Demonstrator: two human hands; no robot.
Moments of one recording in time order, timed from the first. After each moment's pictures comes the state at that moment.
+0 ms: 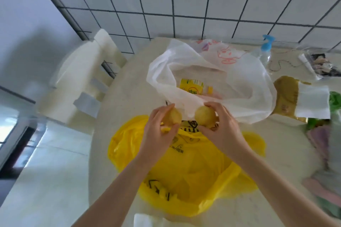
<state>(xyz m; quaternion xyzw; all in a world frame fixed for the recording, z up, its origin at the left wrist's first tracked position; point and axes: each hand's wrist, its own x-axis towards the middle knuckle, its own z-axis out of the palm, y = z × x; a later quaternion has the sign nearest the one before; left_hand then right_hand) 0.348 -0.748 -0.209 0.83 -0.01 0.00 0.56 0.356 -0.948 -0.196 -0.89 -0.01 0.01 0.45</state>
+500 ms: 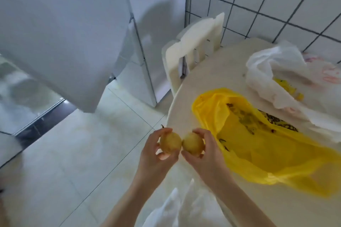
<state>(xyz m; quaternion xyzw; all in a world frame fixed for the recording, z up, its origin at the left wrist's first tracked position) 0.055 -0.589 -0.174 0.70 0.28 0.10 0.65 0.131 -0.720 -0.176 -0.85 -0.13 0.18 0.48</state>
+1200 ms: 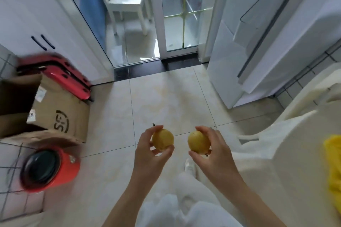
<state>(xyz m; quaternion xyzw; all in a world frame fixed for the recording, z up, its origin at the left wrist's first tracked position) -0.246 -0.426 -0.183 0.59 0.53 0.31 0.53 -0.083 -0.504 -0.167 -0.74 -0.44 0.32 0.40</state>
